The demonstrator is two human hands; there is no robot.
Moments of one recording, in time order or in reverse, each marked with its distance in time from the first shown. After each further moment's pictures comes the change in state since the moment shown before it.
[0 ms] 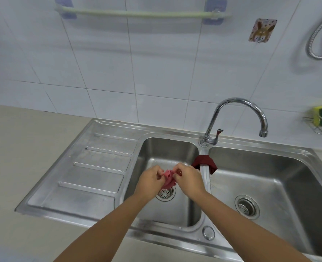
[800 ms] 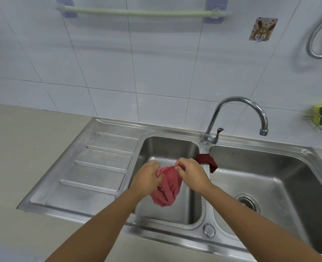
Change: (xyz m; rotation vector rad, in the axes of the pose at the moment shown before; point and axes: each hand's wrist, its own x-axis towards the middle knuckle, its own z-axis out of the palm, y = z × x) left_hand 0.002 0.002 -0.019 0.319 -0.041 0.147; right_hand 0.005 0.003 -0.022 0.018 -0.043 -0.187
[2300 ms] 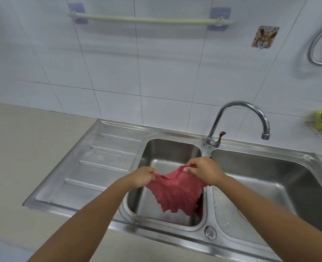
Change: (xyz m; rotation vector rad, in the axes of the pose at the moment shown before) left_hand 0.008 -0.013 -0.037 -0.250 -0.424 -0.304; right_hand 0.012 0.015 -0.045 -0.179 -0.200 0.030
